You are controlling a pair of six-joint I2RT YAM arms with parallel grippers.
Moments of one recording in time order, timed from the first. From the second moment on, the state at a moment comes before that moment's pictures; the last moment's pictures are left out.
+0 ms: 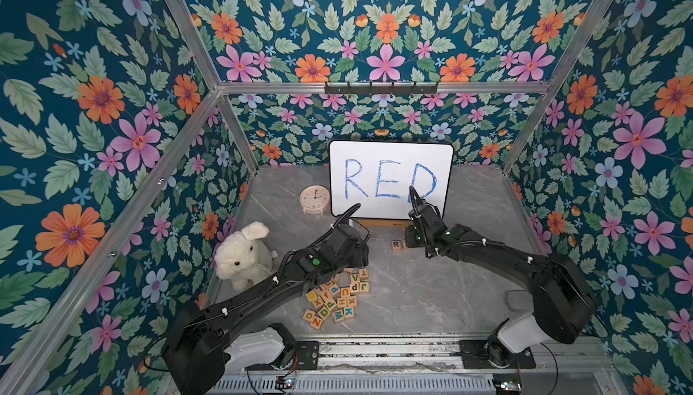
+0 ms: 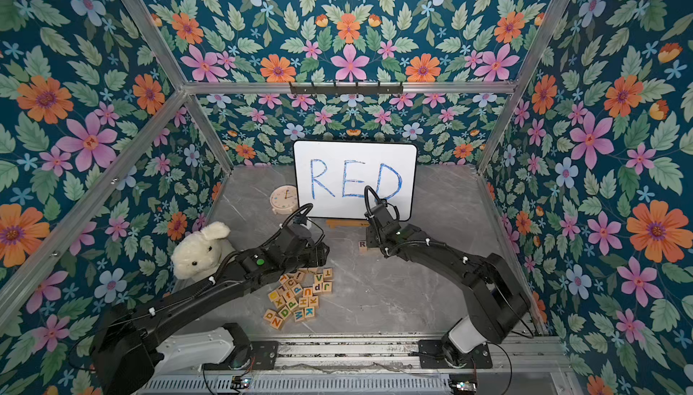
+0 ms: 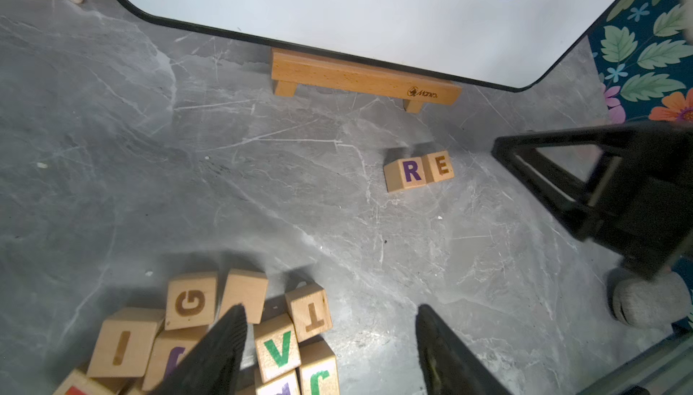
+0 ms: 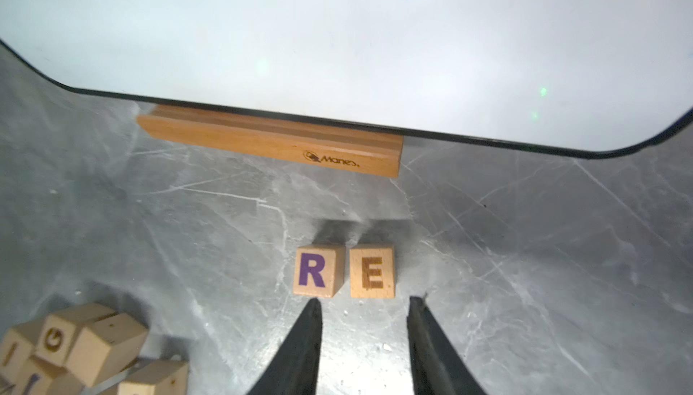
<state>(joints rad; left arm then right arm) -0.83 1.17 0.82 -0.46 -0.17 -0.71 0.65 1.48 0.96 -0.35 0.18 0.52</state>
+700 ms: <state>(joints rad) -0.83 1.05 0.71 -0.56 -0.31 -0.80 0.65 0.91 0.44 -0.04 0.17 0.37</state>
